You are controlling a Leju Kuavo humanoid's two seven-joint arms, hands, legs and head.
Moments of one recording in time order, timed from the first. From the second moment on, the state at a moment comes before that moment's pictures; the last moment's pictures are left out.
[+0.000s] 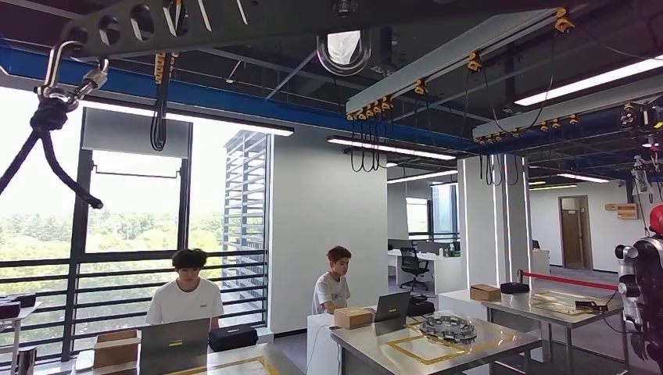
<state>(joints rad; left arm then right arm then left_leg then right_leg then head) -0.09 0.02 -1.13 -0.36 1.39 0.61 -0.33 -0.09 -0.41 0.85 -2.19 -0.34 -0.46 -0.11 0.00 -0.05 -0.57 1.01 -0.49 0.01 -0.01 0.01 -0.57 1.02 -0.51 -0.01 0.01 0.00</state>
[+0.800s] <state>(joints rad) -0.09 0.02 -1.15 -0.36 1.39 0.60 -0.34 -0.13 -0.40 0.85 -2.19 -0.30 -0.42 -0.09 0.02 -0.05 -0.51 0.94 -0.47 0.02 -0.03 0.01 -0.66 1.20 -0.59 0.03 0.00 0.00</state>
